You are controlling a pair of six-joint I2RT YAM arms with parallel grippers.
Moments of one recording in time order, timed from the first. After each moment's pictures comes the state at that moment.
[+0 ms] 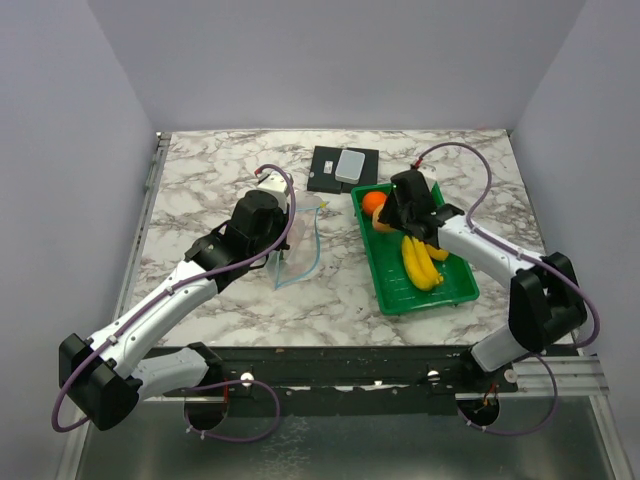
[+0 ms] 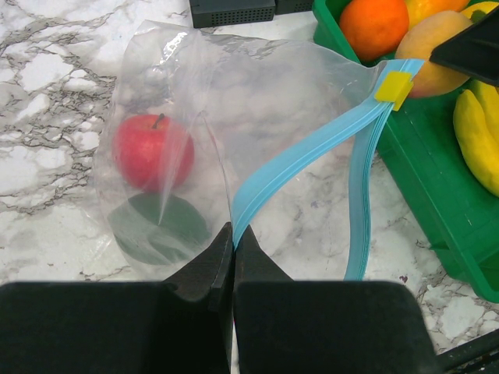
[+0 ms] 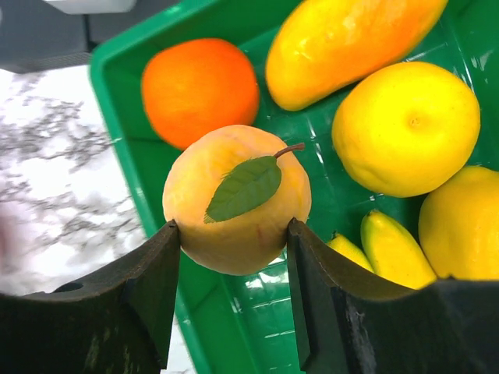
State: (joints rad) left arm -0.67 1.10 0.98 -0.43 -0.22 -0.26; right arm 0.49 1.57 1.07 -0.30 0.34 0.63
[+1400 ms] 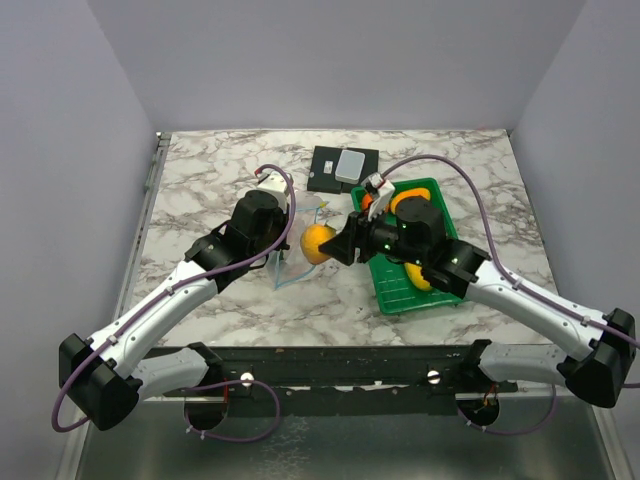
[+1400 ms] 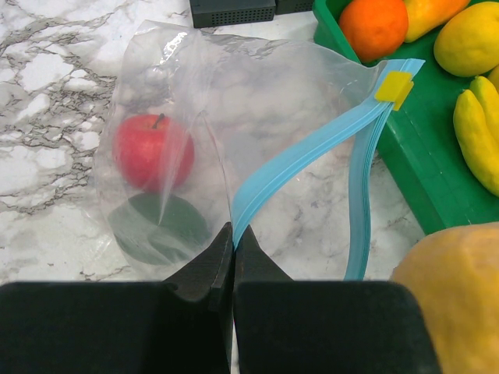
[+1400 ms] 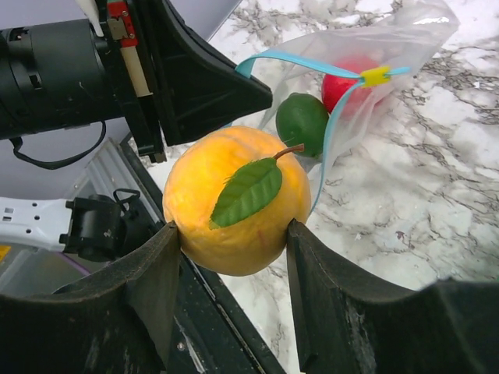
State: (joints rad) left arm -0.67 1.10 0.98 -0.43 -0.23 -0.26; right arm 0.85 1.14 0.98 -0.12 -0.17 0.45
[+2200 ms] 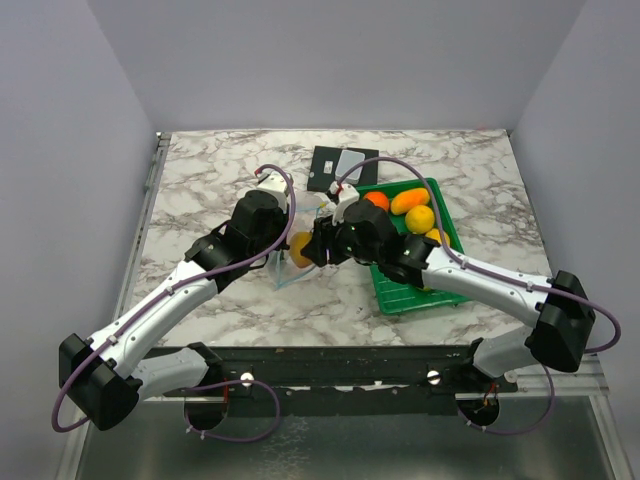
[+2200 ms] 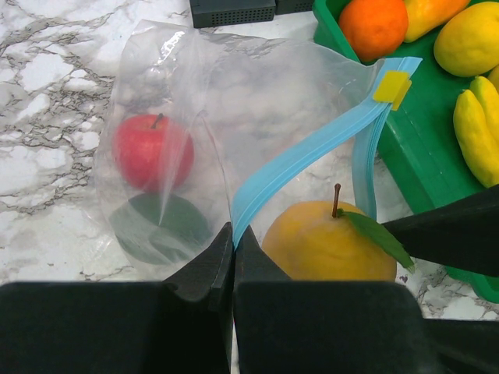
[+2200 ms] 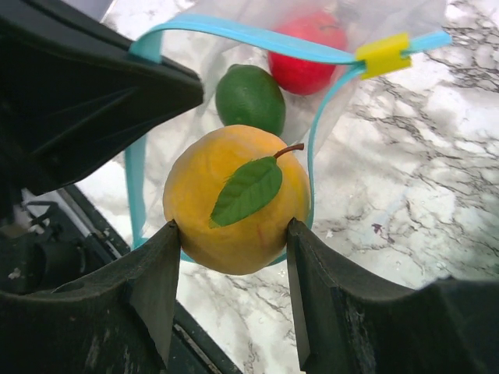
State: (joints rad) left arm -0.67 1.10 0.98 -0.43 -0.23 -0.26; right arm 0.96 1.42 1.09 -0.14 0.04 0.44
